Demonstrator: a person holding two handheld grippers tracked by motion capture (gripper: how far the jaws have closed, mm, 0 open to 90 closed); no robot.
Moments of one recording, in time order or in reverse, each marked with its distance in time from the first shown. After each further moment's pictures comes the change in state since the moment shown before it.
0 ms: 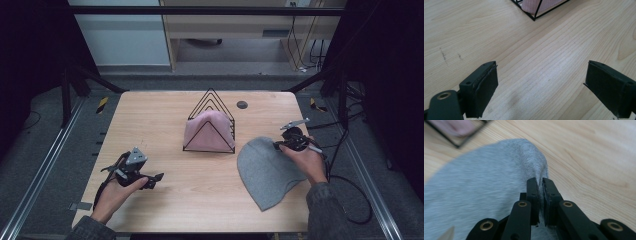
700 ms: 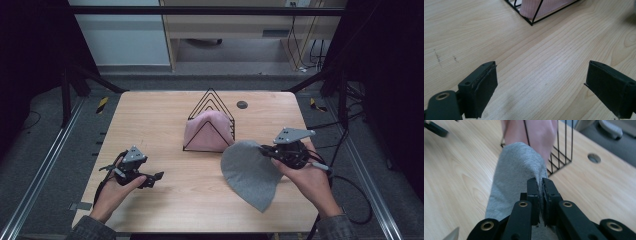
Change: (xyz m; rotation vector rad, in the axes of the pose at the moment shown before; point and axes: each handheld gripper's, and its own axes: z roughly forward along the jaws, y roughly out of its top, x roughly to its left) left arm 0.004 0.000 0.000 -0.035 -0.042 -0.028; right arm 0.114 0.019 -0.112 -0.247 0.074 -0.268
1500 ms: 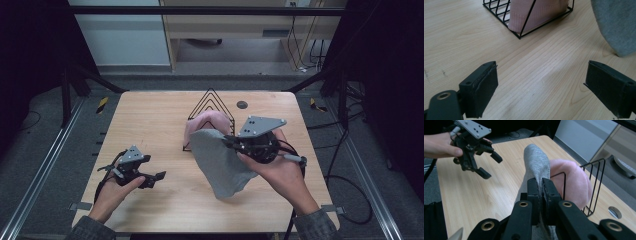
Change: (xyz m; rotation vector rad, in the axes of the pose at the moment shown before) left arm -0.005 0.005 -0.008 -0.080 -0.073 0.010; right arm 0.064 0.091 -0.007 -0.144 0.111 -0.138
